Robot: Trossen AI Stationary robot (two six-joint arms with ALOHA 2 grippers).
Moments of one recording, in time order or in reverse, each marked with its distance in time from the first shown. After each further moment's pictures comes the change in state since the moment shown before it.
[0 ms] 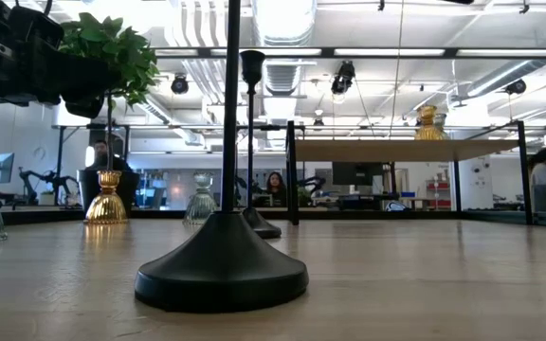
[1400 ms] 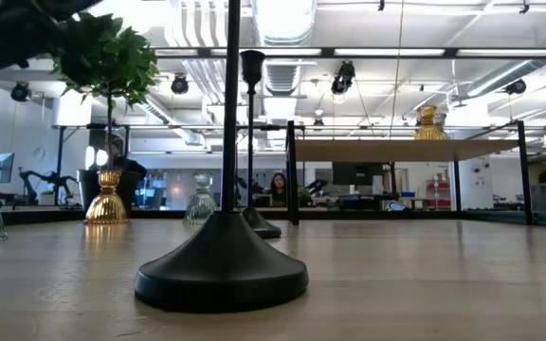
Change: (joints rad) left arm -0.003 0.039 0.049 0.389 -0.222 -0.330; right arm -0.018 -0.064 0.087 0.048 0.209 0.184
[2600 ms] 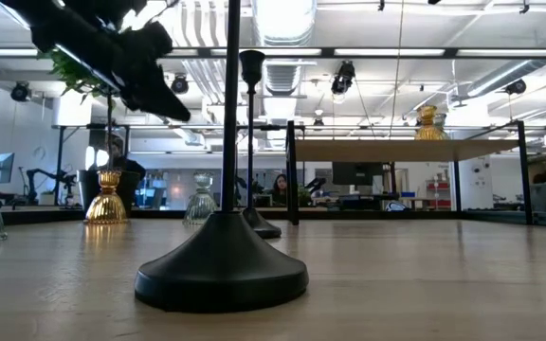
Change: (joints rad) left arm -0.003 0.865 0.530 -0.603 -0.188 0.301; right arm -0.051 0.000 -0.003 -0.194 0.061 -0.046
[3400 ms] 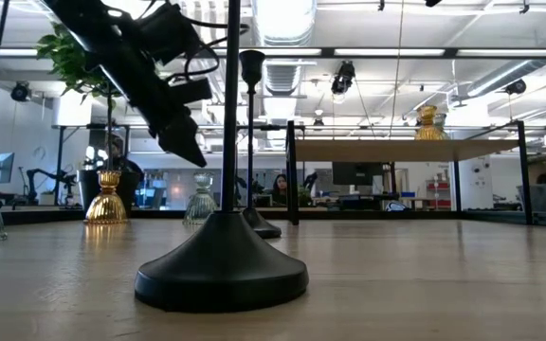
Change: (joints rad) left arm 0.000 0.385 0.129 0.005 -0.350 0.106; right arm 0.000 0.000 -0.002 0.001 0.044 -0.018
